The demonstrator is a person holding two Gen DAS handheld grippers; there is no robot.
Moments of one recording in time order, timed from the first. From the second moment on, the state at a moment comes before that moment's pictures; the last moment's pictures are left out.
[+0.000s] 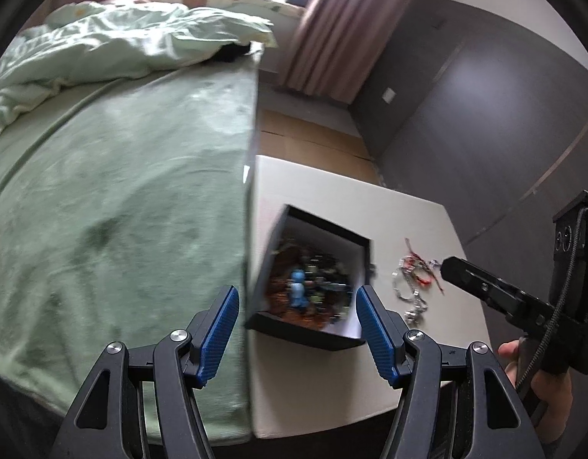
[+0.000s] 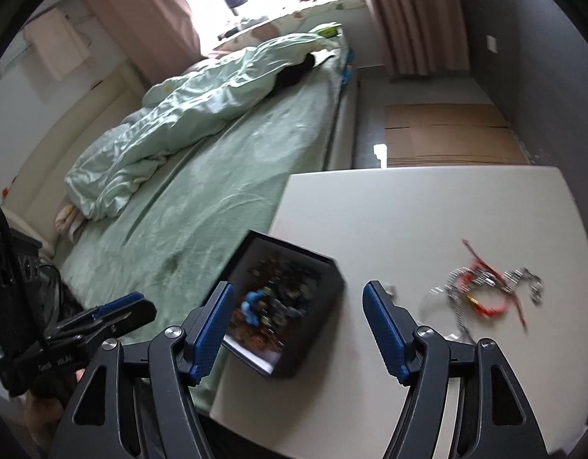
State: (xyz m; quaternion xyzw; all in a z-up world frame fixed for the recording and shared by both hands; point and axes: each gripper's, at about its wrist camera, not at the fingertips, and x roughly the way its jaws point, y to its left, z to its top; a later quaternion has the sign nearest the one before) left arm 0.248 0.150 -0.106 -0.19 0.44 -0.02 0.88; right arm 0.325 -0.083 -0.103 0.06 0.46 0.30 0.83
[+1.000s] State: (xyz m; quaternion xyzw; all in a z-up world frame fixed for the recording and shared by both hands) left arm 0.289 0.001 -0.090 -0.10 0.44 -0.12 0.88; right arm 0.289 -0.273 -0.114 0.15 0.44 0.18 0.87
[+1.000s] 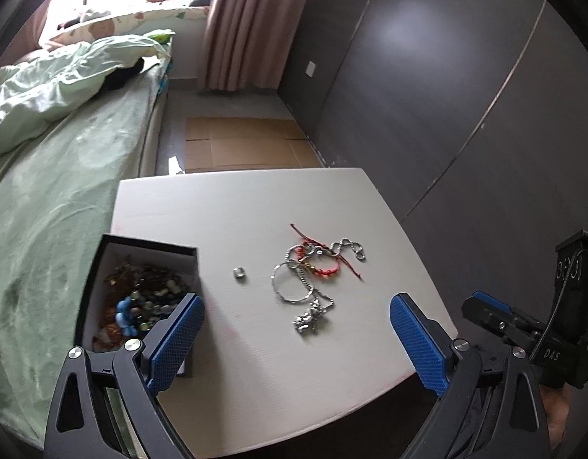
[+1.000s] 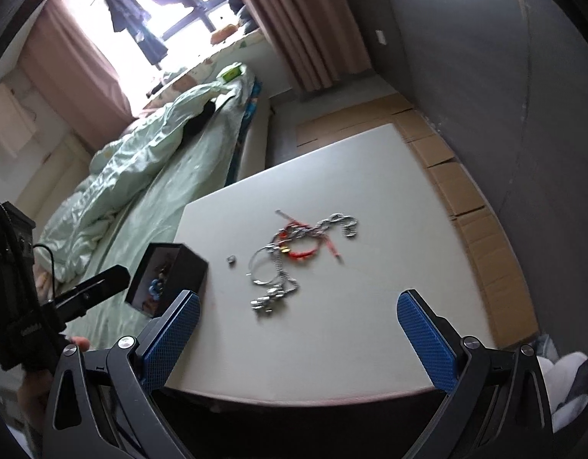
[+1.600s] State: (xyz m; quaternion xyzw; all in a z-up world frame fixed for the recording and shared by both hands) left arm 0.345 -0.051 -0.157 -0.07 0.53 -0.10 0.84; right arm 0.297 -0.333 -0.150 0.19 0.45 0.15 0.86
